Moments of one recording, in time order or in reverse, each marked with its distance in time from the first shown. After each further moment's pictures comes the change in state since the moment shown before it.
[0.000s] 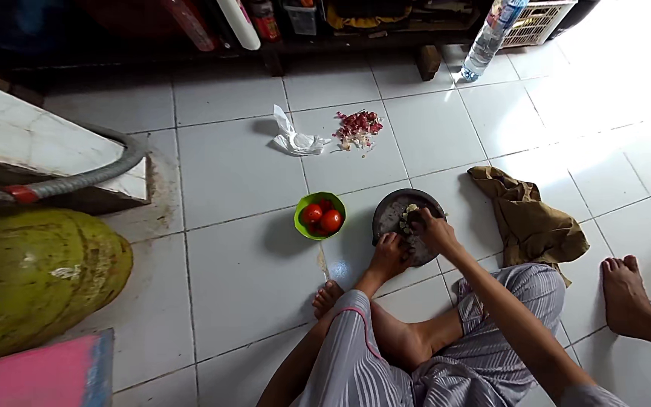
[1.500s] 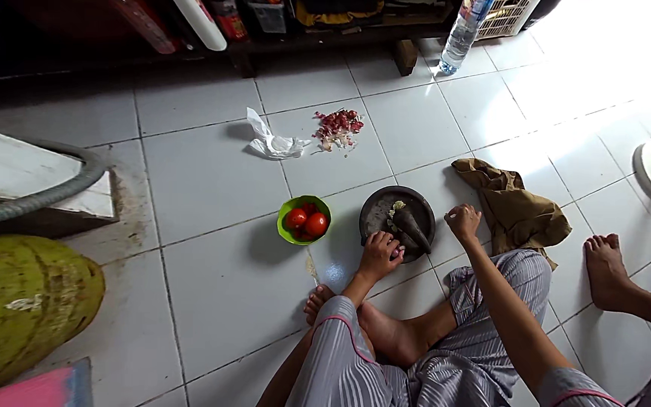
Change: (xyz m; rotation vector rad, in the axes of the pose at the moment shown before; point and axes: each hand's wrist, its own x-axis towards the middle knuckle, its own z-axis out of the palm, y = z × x) left_hand -0.002 0.001 0.001 0.038 0.022 0.010; right_hand 0.039 0.125 0.017 0.100 0.468 0.193
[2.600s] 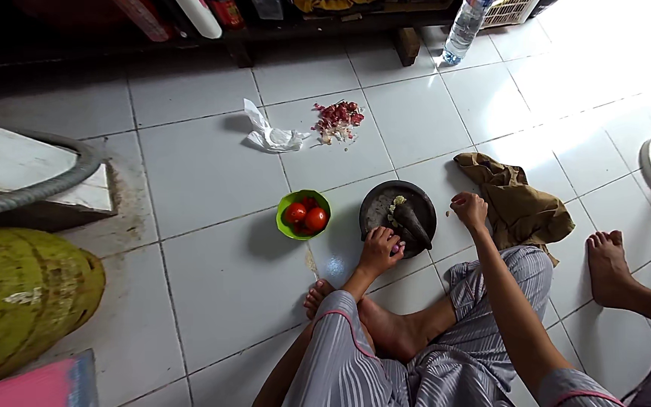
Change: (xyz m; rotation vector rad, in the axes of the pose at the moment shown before) left_hand 0.000 0.001 -0.002 -0.011 -0.014 -0.005; right_hand 0.000 -0.010 -0.032 0.222 -0.027 0.015
